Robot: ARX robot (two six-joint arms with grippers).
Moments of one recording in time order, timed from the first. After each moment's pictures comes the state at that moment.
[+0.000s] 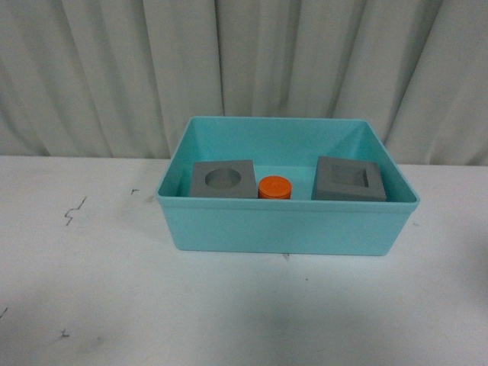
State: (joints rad) left arm 0.00 0.00 0.01 0.00 0.00 -0.01; right arm 0.08 1.08 0.21 0.87 0.07 -0.01
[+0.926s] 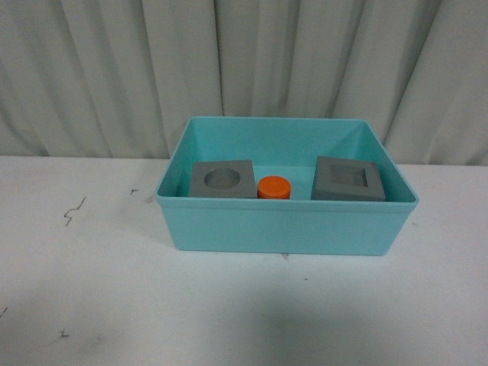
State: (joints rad) left arm 0.00 0.00 0.01 0.00 0.00 -0.01; right arm 0.00 0.46 0.01 0.46 0.00 -0.01
